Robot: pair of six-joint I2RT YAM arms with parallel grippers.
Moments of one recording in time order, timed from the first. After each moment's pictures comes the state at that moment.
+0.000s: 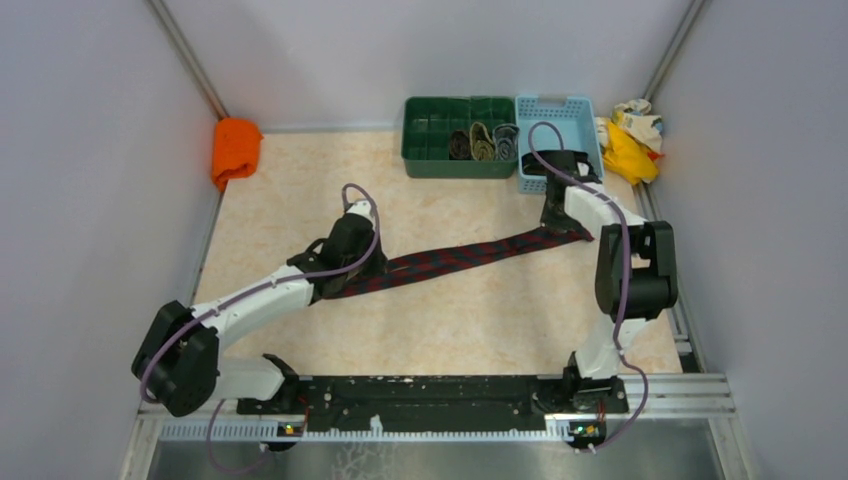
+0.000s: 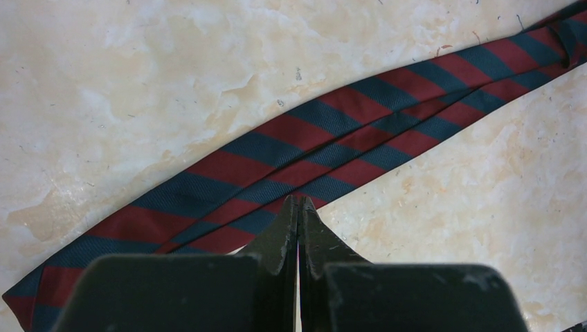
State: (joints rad) left arm -0.67 1.29 0.72 -0.14 -0.18 -0.53; right arm 0.09 1.76 1.20 -0.58 0.27 0.37
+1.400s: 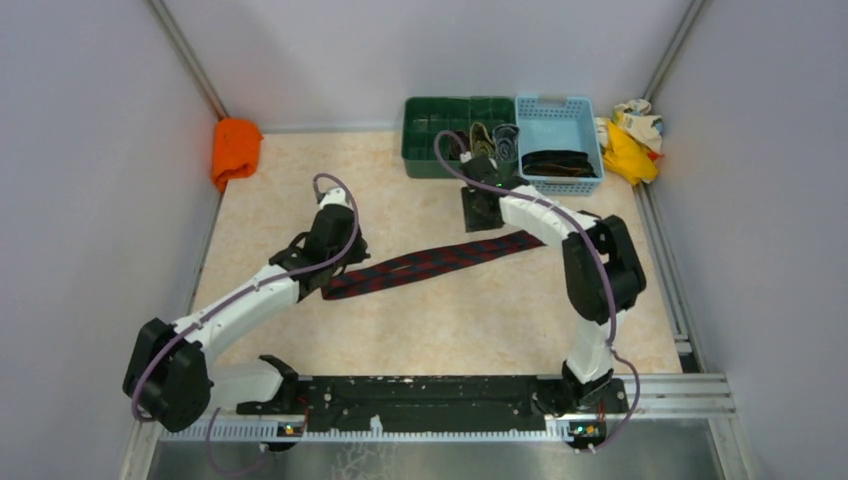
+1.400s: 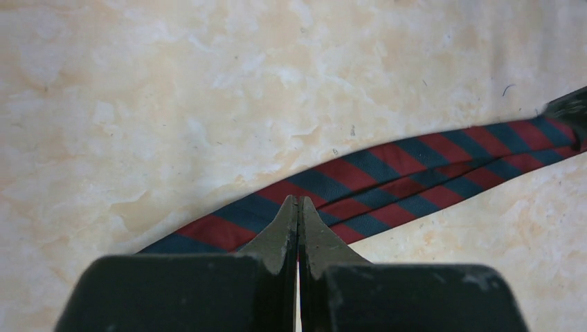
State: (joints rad) left arm -0.59 1.23 0.76 -0.19 -0.29 -0.56; right arm 0.47 1.79 1.32 -0.57 0.21 0.32
